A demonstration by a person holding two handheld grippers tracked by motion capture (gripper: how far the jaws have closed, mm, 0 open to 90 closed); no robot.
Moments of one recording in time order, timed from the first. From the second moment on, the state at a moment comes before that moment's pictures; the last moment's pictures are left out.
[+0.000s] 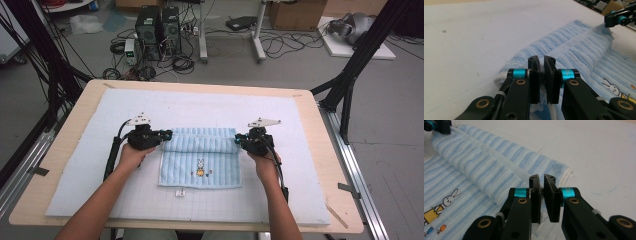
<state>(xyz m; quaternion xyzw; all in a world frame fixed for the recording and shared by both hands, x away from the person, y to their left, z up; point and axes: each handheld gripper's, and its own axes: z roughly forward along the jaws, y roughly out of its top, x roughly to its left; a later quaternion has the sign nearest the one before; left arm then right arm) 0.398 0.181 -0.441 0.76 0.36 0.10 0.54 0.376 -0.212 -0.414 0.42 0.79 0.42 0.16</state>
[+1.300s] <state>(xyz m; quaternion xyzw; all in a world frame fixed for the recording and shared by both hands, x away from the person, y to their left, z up) 0.303 0.198 -0.449 0.76 0.33 0.05 0.55 0.285 -0.230 -0.423 0.40 0.78 0.45 0.16</state>
